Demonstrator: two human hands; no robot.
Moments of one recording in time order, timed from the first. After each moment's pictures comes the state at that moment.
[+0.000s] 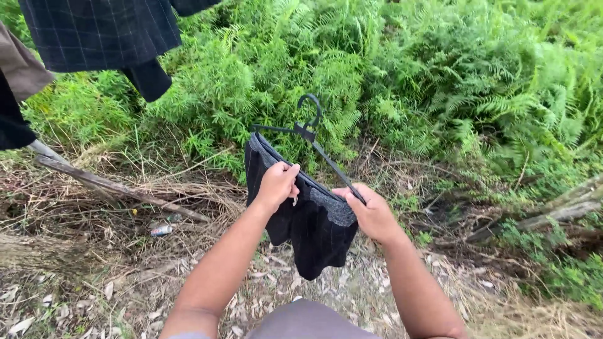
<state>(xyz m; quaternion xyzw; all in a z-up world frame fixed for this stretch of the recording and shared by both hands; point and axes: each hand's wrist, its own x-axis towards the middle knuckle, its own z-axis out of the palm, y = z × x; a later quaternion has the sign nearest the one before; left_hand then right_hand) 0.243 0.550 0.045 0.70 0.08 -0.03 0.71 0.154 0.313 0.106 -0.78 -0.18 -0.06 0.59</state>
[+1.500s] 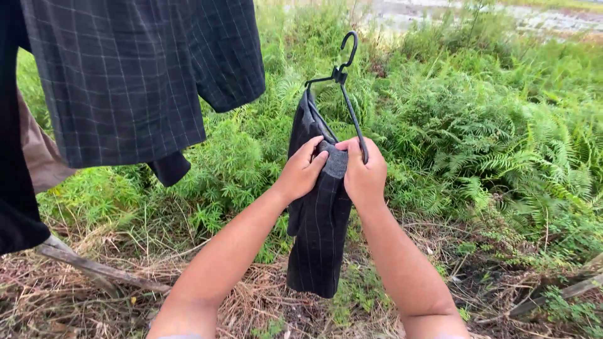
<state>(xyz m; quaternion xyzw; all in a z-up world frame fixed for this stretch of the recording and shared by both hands) 0.380 0.585 0.215 0.77 -0.27 0.15 0.56 0.328 0.442 0.245 -0.71 -0.06 -0.39 0.58</state>
